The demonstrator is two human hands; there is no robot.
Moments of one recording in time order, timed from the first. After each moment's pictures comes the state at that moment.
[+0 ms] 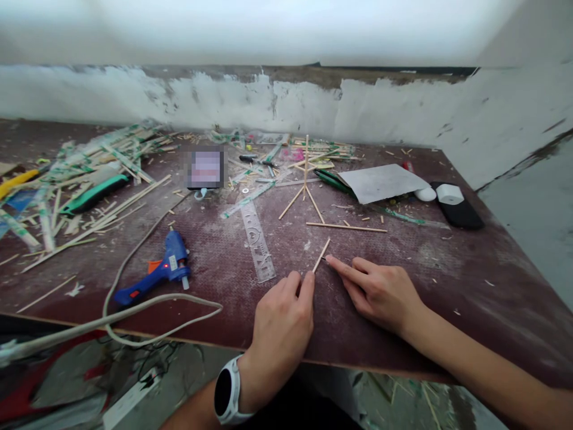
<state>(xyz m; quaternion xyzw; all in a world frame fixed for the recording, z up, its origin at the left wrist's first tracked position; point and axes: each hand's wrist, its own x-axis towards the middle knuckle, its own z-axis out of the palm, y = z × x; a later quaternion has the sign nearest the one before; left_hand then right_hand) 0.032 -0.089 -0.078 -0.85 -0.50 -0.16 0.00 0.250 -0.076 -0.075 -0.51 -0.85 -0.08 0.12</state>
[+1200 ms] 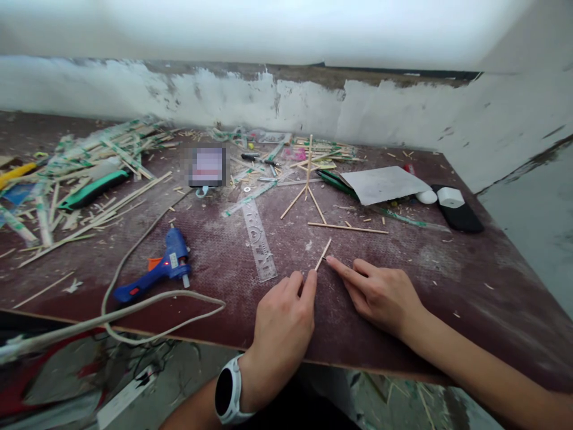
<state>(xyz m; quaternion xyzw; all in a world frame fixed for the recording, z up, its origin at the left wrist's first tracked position) 0.031 -0.090 -0.078 -0.85 -0.50 -0.15 0.00 0.249 -0.077 -0.076 -0.50 -0.85 -0.11 0.09</state>
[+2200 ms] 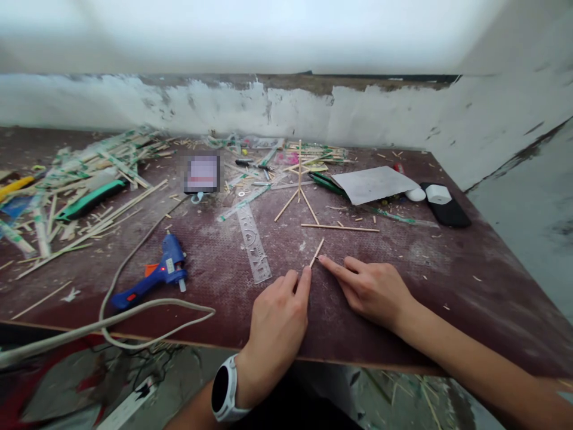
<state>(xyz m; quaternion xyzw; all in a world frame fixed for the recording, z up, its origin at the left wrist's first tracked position) 0.032 -0.085 -0.076 -0.86 -0.50 -0.10 0.01 0.246 -0.074 -0.067 -0.53 -0.85 -0.06 0.01</state>
